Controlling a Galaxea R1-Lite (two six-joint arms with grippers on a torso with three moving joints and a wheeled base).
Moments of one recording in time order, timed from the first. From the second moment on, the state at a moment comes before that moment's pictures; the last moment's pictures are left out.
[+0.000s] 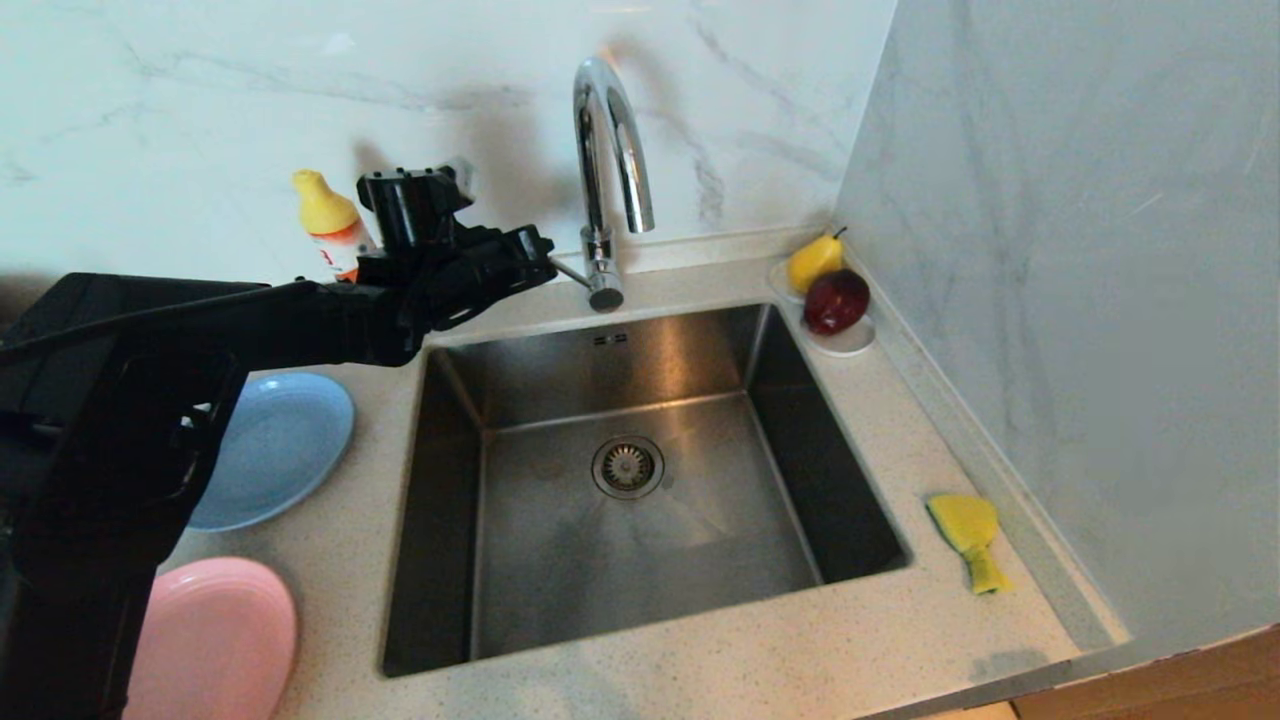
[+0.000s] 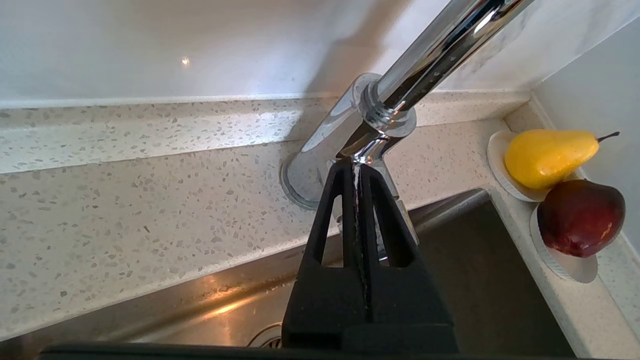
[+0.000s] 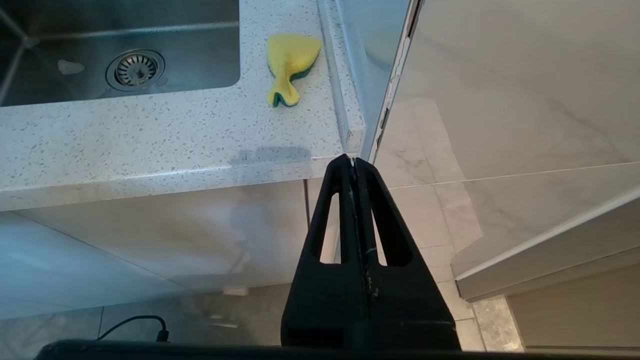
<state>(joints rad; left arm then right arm) -0.22 2.30 -1.92 -0.42 -0.19 -0.32 0.00 0.00 -0.01 0.04 0.00 0.02</state>
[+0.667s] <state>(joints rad) -0.24 2.31 -1.92 -0.42 -0.18 -0.35 0.00 0.00 -0.01 0.04 0.00 0.02</state>
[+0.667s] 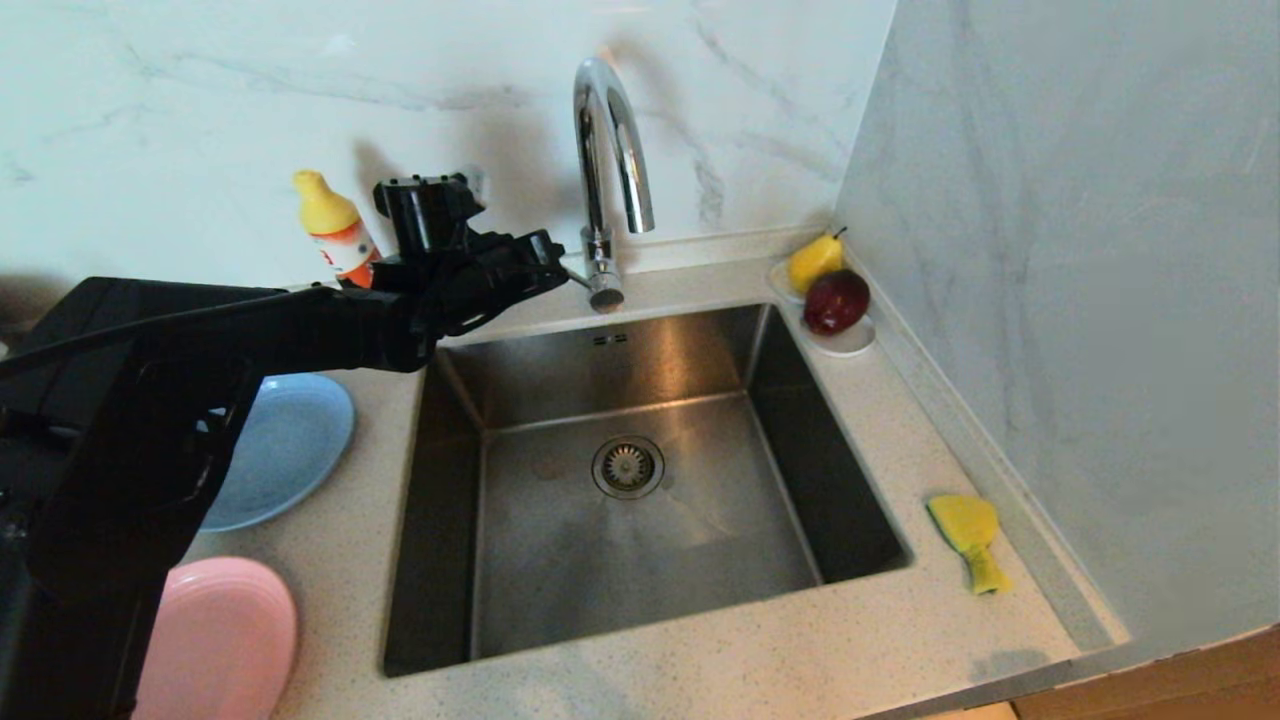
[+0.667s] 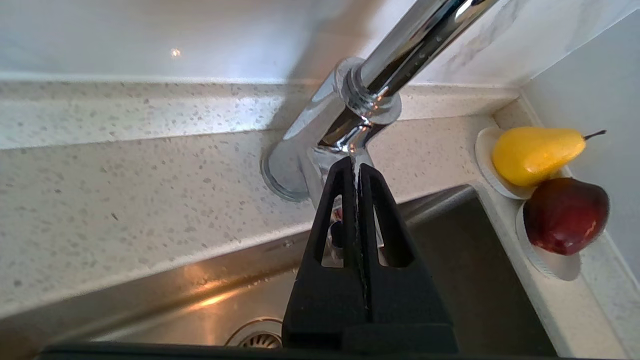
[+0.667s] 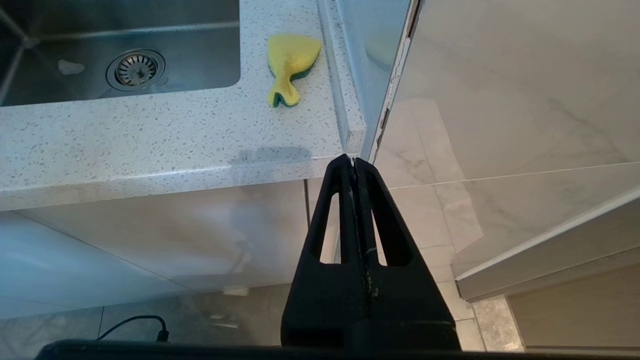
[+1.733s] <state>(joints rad) -0.24 2.21 -1.75 -0.48 -0.08 -0.35 0.00 0.00 -0.01 0.04 0.00 0.01</state>
